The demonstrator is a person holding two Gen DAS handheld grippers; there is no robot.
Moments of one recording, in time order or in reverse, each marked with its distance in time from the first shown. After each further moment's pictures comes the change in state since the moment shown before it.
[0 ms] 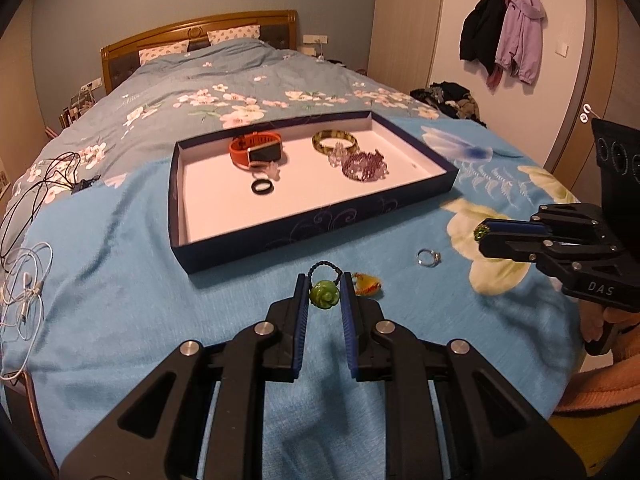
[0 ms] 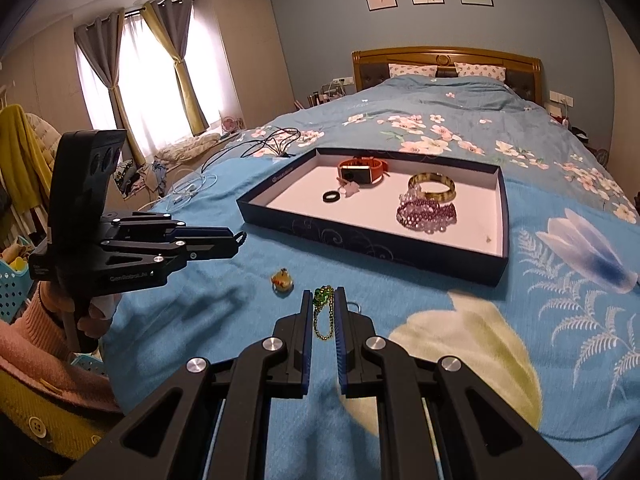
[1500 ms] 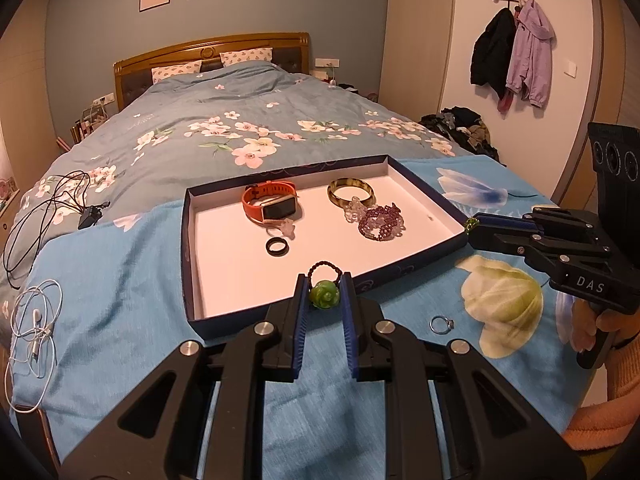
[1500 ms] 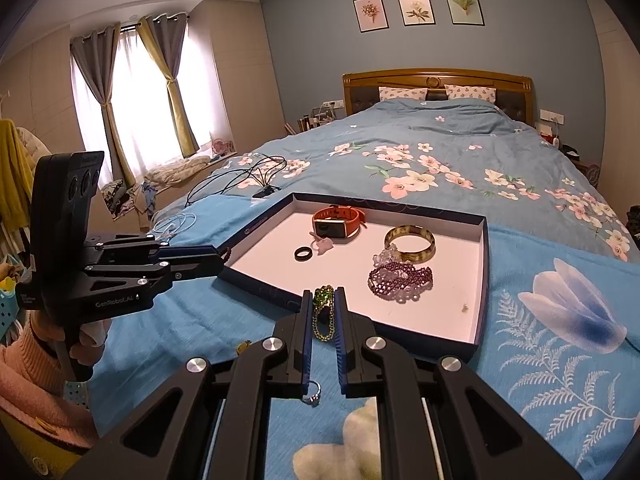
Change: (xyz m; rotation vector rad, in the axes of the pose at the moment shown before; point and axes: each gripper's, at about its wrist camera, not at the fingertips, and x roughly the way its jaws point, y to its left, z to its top) left arm 0.008 0.007 0.043 -0.019 -0.083 0.040; right arm 0.009 -0.022 0.045 0.000 -0.079 -0.035
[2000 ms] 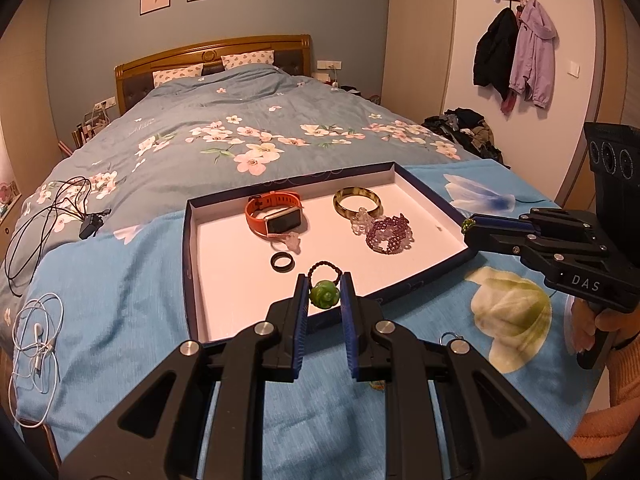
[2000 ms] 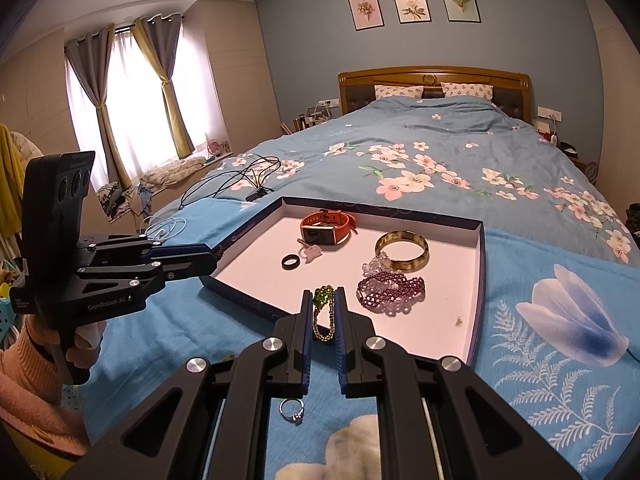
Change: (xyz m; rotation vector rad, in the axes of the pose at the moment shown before) left arm 0.009 0.003 0.010 0.006 -0.008 0.012; right arm 0.013 -0.013 0.009 0.011 0.005 -0.010
